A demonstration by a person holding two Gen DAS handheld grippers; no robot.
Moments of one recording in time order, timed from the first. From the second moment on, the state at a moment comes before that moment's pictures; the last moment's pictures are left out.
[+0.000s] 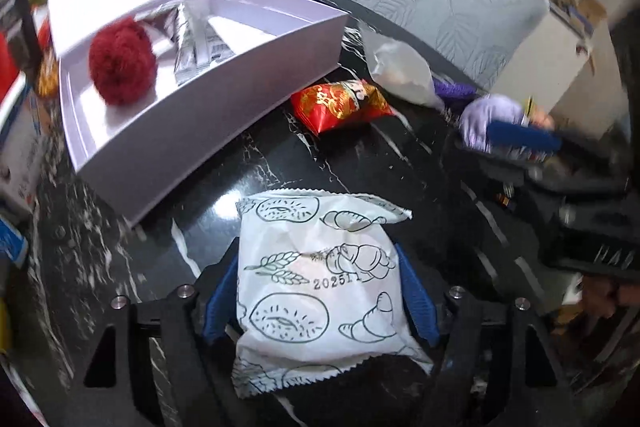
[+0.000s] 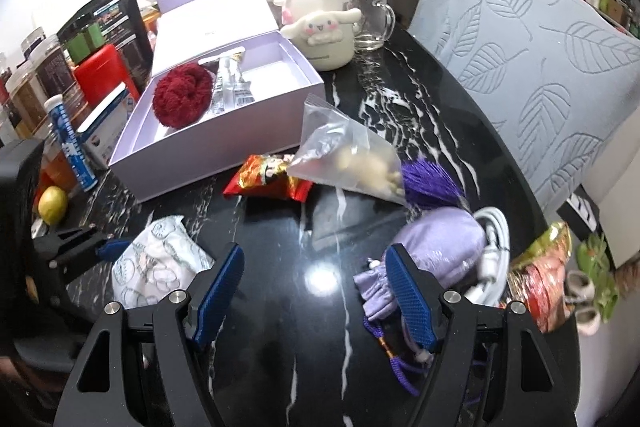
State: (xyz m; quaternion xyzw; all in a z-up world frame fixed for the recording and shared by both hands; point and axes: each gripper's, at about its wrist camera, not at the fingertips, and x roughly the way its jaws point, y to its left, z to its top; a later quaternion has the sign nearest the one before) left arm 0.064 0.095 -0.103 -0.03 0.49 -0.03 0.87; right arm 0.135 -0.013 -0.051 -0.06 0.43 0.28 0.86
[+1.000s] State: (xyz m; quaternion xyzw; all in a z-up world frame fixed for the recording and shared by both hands) left arm 0.028 0.192 -0.101 -0.11 0.46 0.08 0.88; right arm 0.187 0.075 -0.082 -0.05 0.44 0.28 0.85
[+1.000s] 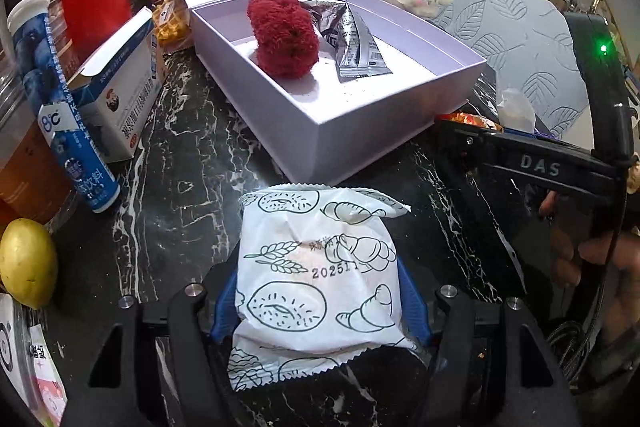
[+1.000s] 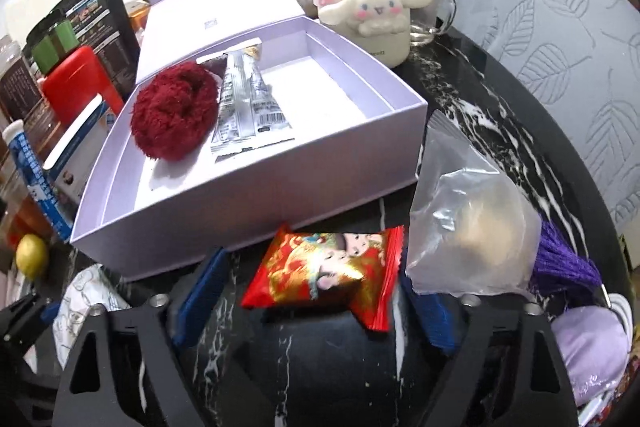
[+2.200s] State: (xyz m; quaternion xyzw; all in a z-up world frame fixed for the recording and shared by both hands) left arm -0.042 0.155 -0.072 -0.11 0.40 0.10 0.90; right arm 0.059 0.025 -0.067 -0.05 0.43 0.39 0.82
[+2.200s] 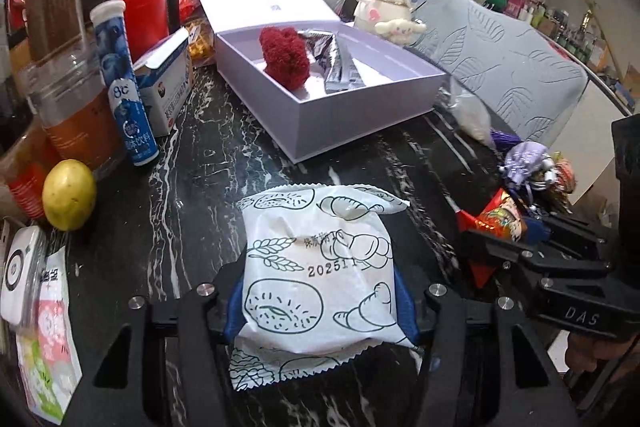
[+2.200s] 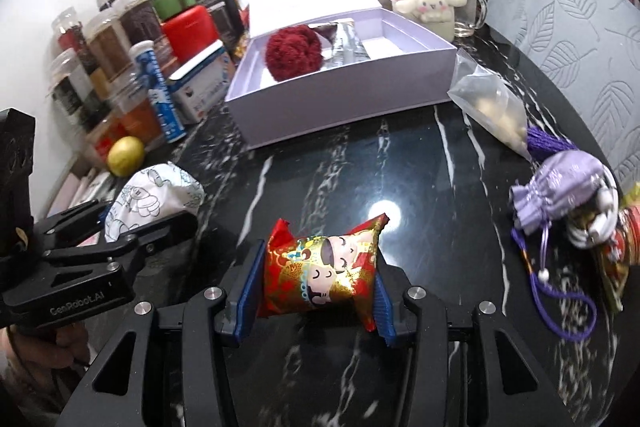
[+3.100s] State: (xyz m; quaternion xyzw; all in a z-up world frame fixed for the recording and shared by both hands) left arm -0.016 0.143 0.006 -0.06 0.33 0.06 0.94; right arm 0.061 0.015 0.003 -0.03 0.35 0.43 0.83
